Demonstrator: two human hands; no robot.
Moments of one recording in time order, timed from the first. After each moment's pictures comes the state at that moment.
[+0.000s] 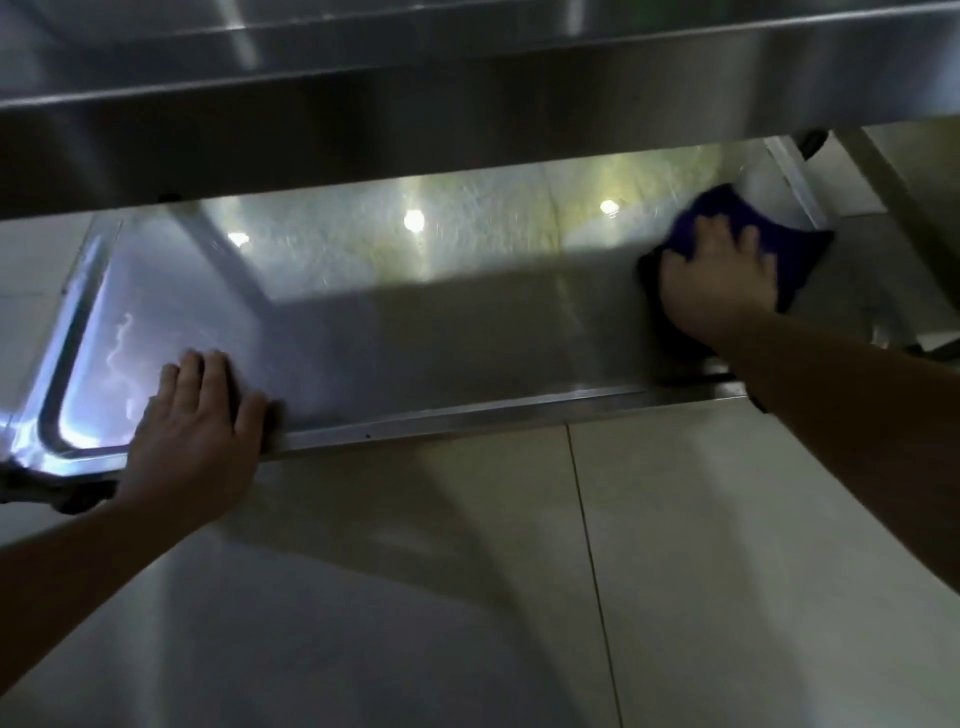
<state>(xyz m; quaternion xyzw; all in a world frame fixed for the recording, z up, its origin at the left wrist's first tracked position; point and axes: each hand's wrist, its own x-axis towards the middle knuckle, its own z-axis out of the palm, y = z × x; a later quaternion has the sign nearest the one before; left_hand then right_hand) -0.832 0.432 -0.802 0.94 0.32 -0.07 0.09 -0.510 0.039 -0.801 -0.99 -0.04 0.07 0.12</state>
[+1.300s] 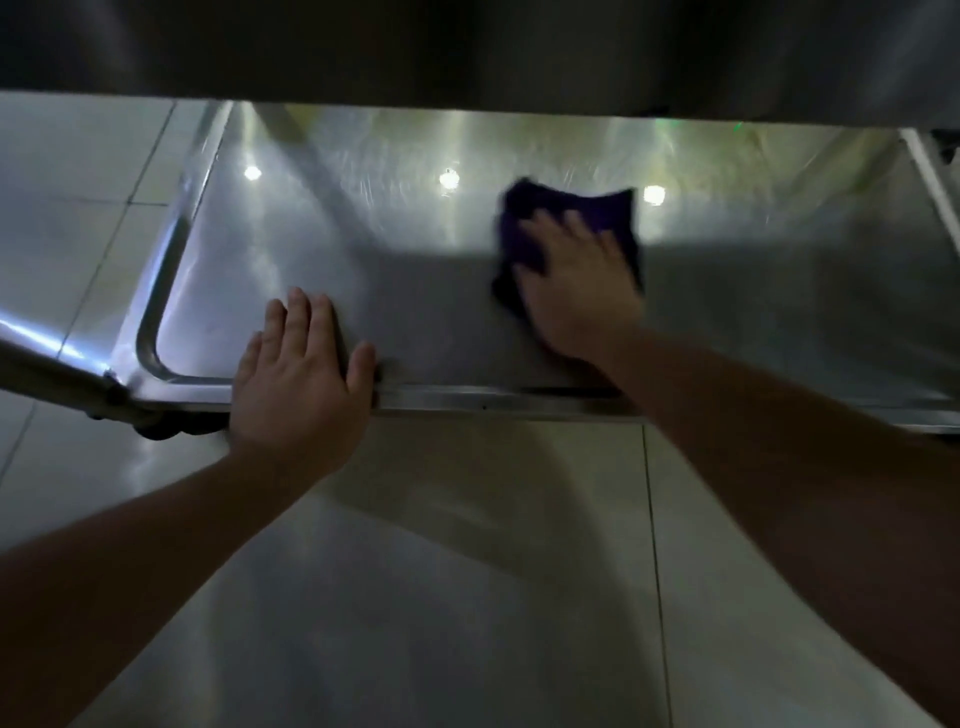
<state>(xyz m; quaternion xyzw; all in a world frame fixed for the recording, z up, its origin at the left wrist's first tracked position) -0.844 0.431 -0.811 0.95 0.32 -0.01 0.08 -0.612 0.248 -0.804 -0.93 -0.34 0.09 0.13</state>
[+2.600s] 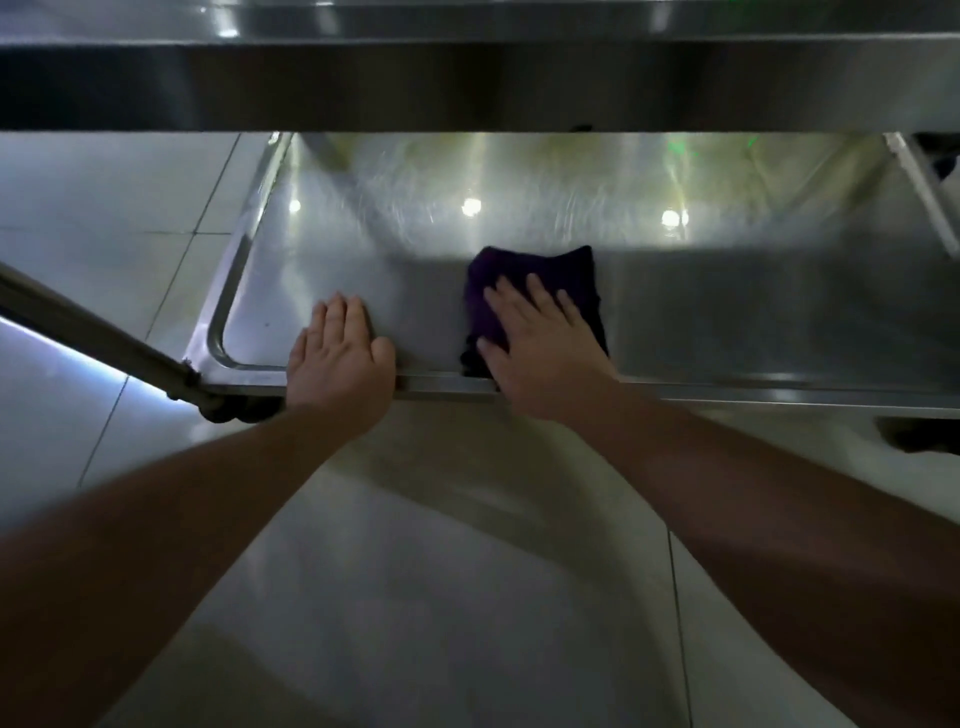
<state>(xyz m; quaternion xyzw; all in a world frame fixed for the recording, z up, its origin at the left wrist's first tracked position) -0.833 0.436 -0.806 0.93 0.35 -0.05 0.13 -0.694 0.243 -0.800 -0.91 -0.40 0.12 0.09</state>
